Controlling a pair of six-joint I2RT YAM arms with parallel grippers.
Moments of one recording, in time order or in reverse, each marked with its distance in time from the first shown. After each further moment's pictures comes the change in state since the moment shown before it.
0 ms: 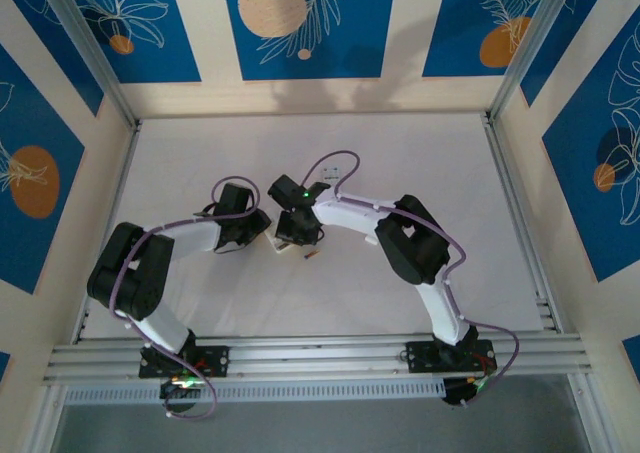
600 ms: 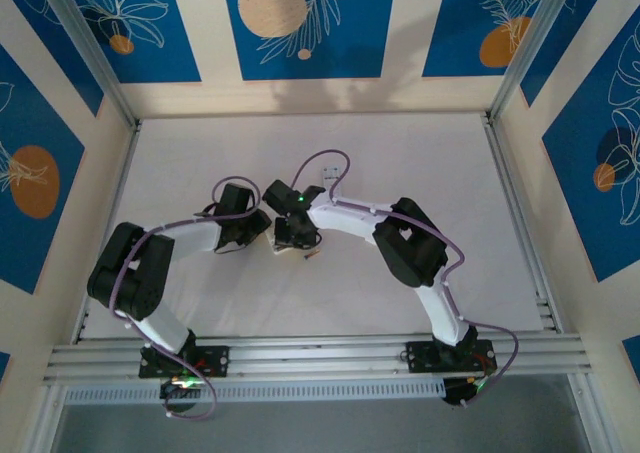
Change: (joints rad) left arm -0.005 0.000 0.000 0.000 -0.006 0.000; right arm 0.037 -0.007 0.013 -0.029 0.045 -0.137
